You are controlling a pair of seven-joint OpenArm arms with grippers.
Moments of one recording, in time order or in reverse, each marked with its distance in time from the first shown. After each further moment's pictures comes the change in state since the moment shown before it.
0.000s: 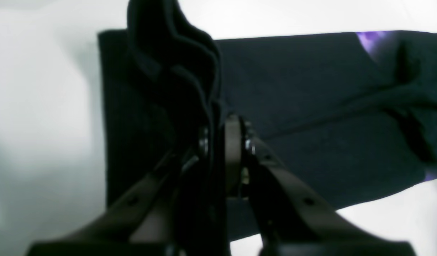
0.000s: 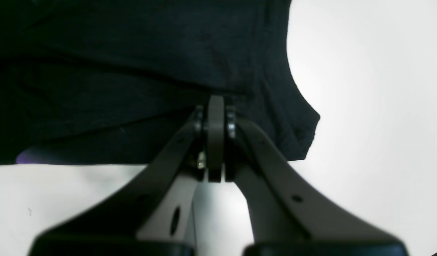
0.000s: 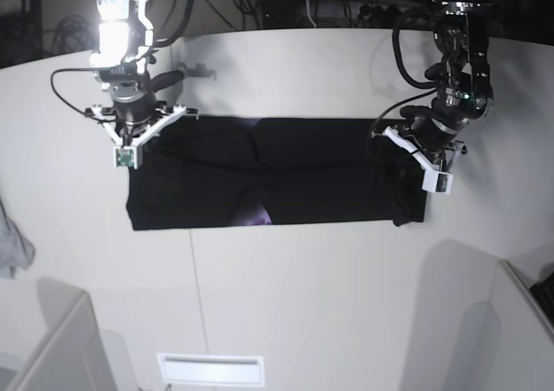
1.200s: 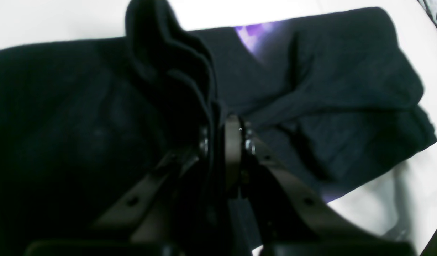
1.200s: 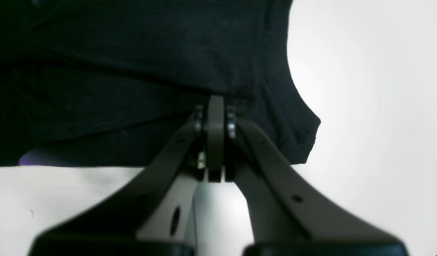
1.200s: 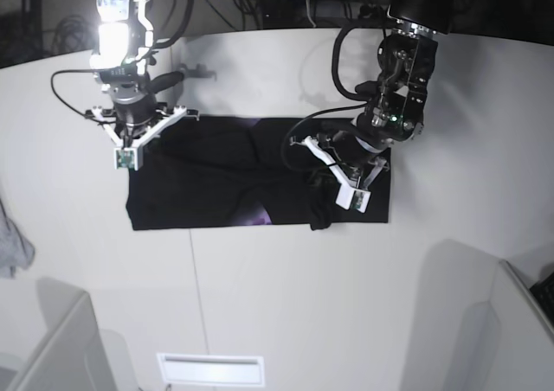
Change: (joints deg) left arm -8.9 6.4 19.5 -5.1 0.0 8.2 -0.1; right arm 0.3 0.3 0.0 0.0 0.0 0.0 0.0
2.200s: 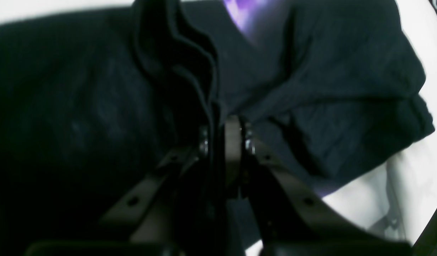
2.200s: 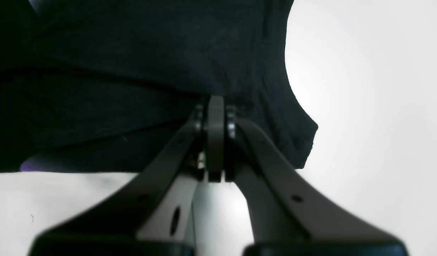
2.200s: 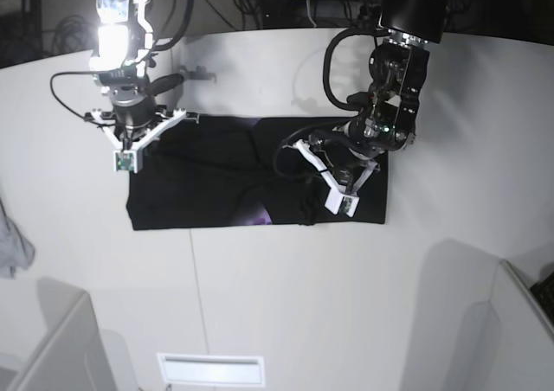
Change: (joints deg) left arm -2.9 1.8 -0.1 -3.1 -0.2 -0.1 5.9; right arm 0.6 0.0 -0.1 0.0 0.0 0.0 0.0
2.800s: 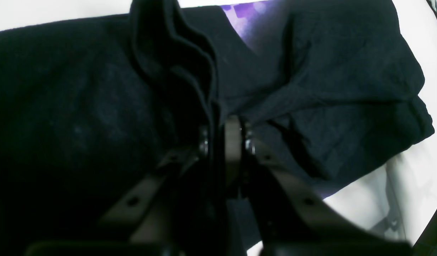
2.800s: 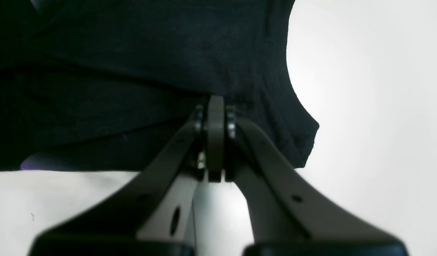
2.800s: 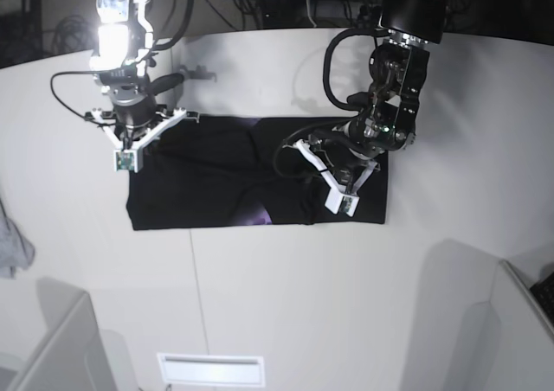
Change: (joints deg) left arm 0.1 0.0 0.1 0.0 0.0 0.0 0.0; right arm -0.1 0.0 -0.1 0.0 0.0 0.0 0.0
